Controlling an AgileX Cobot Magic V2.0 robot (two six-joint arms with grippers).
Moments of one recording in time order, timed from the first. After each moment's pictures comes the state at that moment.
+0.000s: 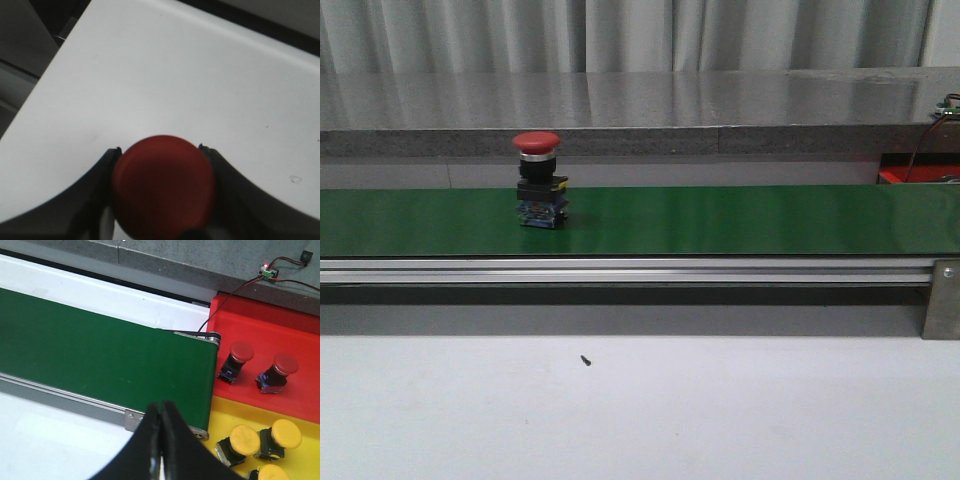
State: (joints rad) left arm 0.47 2.18 -1.75 -0.26 0.52 0.25; right arm -0.16 0.69 -0.73 0.42 0.64 -0.57
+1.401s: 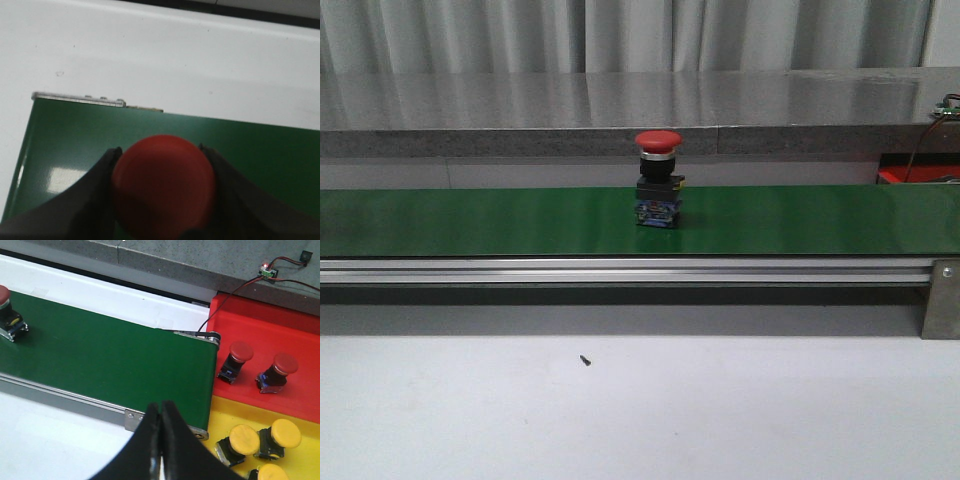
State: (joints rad) left arm 0.14 1.68 -1.25 -0.33 0.56 0.28; right arm -0.16 0.69 -0.73 0.42 0.64 -0.57
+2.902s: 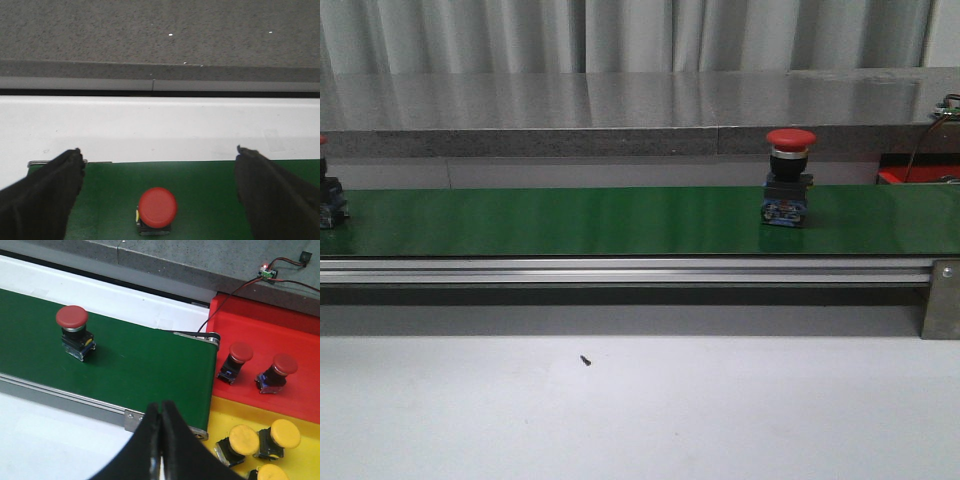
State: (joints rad) left arm 0.04 1.29 -1.16 -0.38 0.54 0.32; right arm -0.16 0.69 -0.73 0.42 0.64 -0.57
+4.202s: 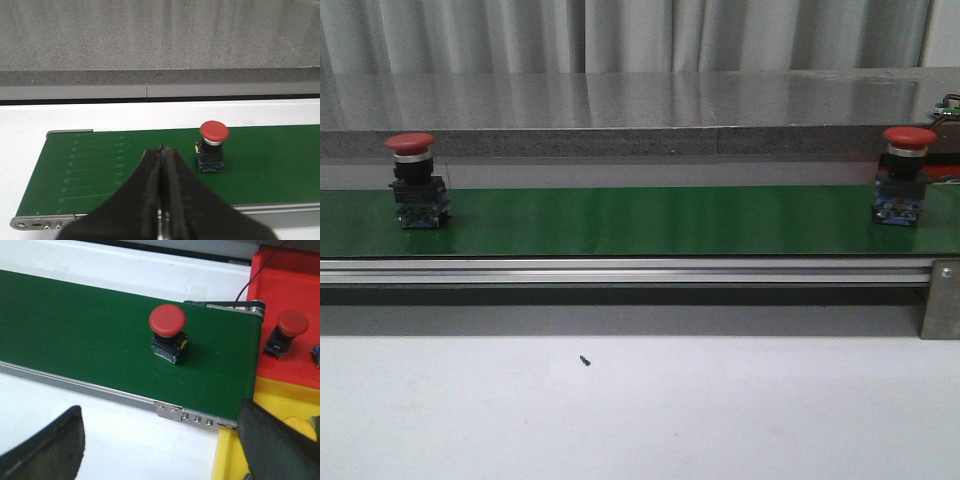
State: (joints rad) left arm -0.01 0.63 -0.59 -0.38 0.37 0.34; right arm -0.16 1.00 -0.87 0.49 0.74 -0.53
